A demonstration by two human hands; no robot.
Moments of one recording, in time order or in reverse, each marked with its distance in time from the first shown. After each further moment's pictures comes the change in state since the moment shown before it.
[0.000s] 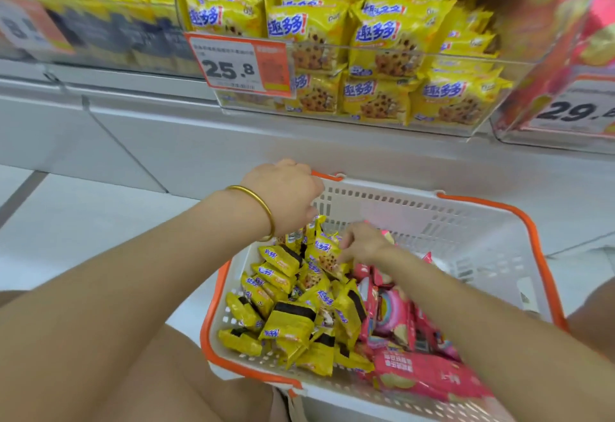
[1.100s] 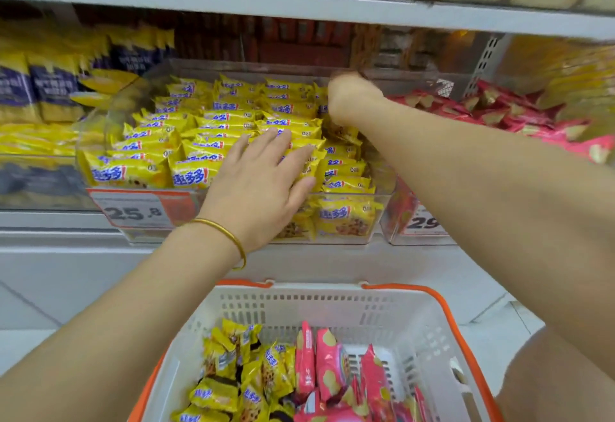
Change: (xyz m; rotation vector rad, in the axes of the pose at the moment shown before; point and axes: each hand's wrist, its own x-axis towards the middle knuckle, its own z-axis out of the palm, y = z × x) left_hand 0.061 0.010 -0.105 -0.119 0.737 0.018; right_hand -0.051 -0.155 -0.303 -0.610 0.840 -0.022
